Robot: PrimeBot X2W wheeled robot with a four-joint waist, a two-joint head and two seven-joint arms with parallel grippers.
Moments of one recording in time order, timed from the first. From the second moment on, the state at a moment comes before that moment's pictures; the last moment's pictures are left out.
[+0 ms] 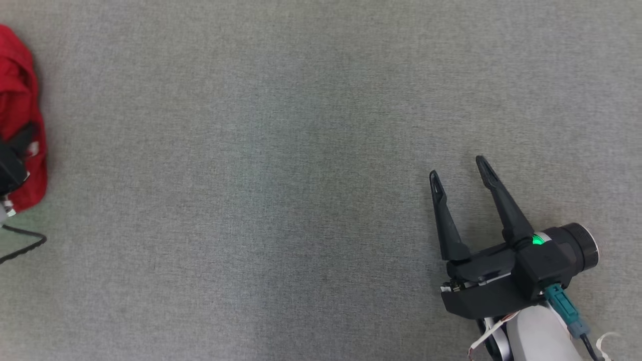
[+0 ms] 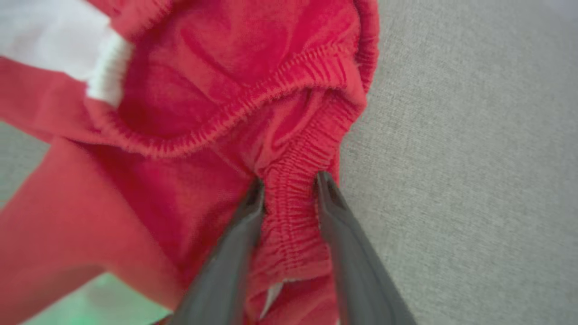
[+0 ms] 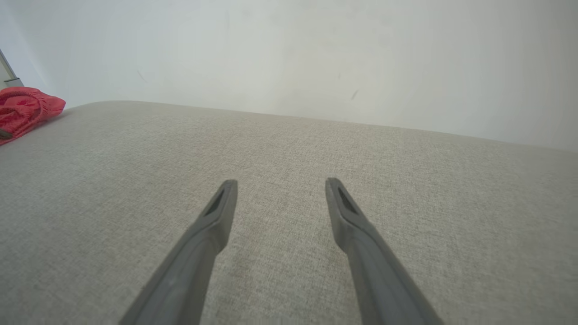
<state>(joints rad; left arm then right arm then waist) -1.01 0.59 -0.41 0.93 -1.04 -0.13 0.46 -0.25 -0.05 0.13 0.04 -0.06 0.13 -0.26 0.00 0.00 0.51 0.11</state>
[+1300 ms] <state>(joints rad) -0.68 0.56 -0.46 0.19 -1.31 -0.01 0.02 -0.05 -0.05 0.13 0.05 0.18 0.13 -0.26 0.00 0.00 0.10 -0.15</state>
